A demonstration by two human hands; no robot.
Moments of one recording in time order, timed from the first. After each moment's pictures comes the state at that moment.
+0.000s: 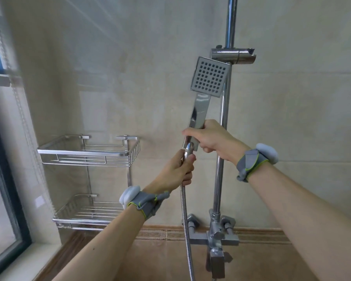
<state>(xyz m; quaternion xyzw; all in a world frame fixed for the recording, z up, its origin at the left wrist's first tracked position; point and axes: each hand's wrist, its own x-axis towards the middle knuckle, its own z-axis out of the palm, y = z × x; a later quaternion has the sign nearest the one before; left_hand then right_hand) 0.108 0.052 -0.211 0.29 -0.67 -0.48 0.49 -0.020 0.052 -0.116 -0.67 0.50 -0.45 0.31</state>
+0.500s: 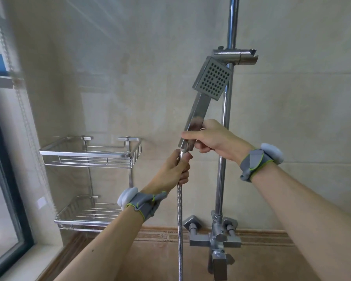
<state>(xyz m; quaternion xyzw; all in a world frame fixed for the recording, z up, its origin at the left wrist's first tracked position) 0.116 0.049 -0.210 0.29 -0.64 -0.48 0.52 -0.022 0.050 -0.114 -0.70 0.44 -0.44 0.35</state>
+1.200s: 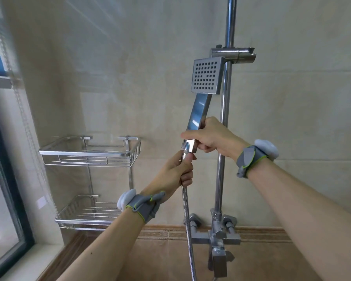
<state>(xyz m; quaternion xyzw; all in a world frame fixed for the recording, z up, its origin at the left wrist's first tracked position) 0.116 0.057 -0.216 0.23 -0.63 -0.54 0.50 -0.019 0.055 -0.113 -0.68 0.50 -0.44 0.30</state>
